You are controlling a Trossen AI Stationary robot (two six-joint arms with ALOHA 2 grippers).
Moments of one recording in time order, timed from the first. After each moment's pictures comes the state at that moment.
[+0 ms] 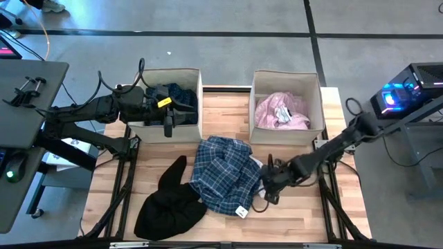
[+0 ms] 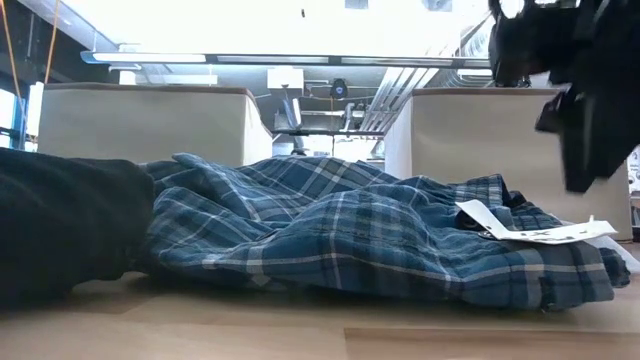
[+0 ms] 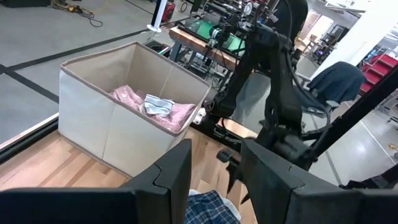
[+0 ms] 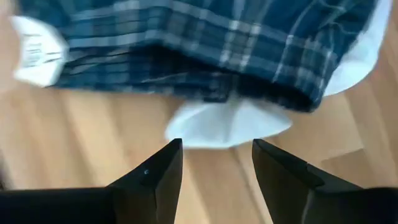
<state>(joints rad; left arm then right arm) 0.02 1.04 1.26 -0.45 -0.16 -0.44 0.51 1.52 0.91 -0.63 0.10 0.88</state>
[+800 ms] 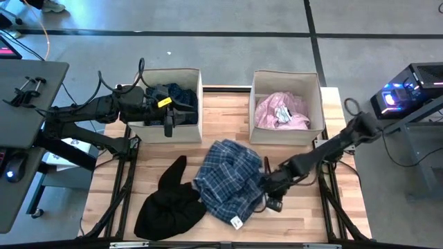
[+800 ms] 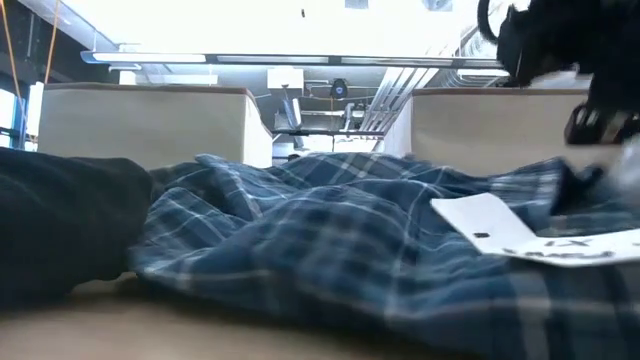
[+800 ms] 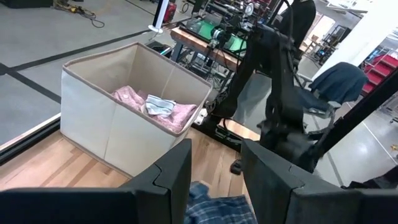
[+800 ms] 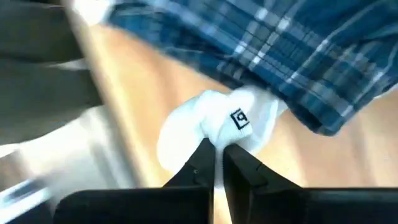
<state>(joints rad) 0.02 1.04 1.26 -0.45 -0.16 -0.44 0.49 1.52 0.92 -0.54 -0.30 0.92</state>
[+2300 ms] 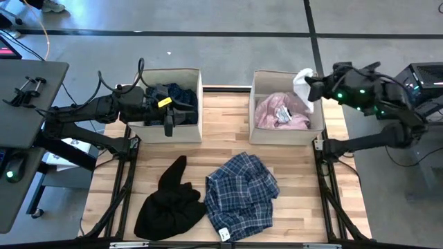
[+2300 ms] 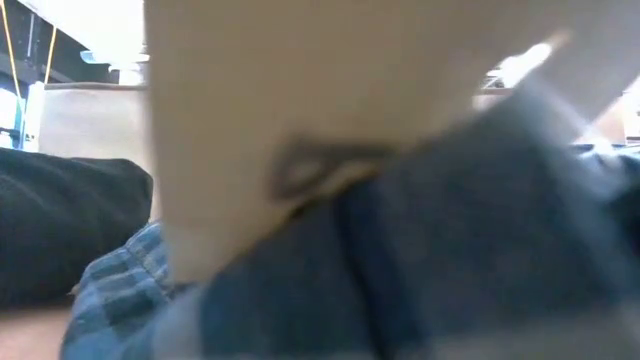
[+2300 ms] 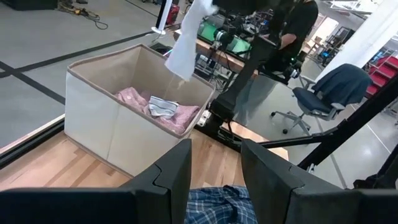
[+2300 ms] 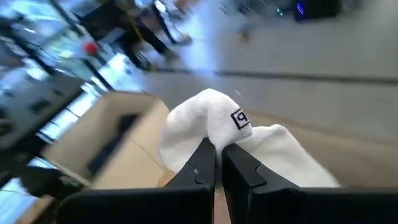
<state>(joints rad) 0.02 1.04 1.26 -0.45 -0.18 -0.44 -0.18 0.96 1.59 -1.12 0.61 0.70</state>
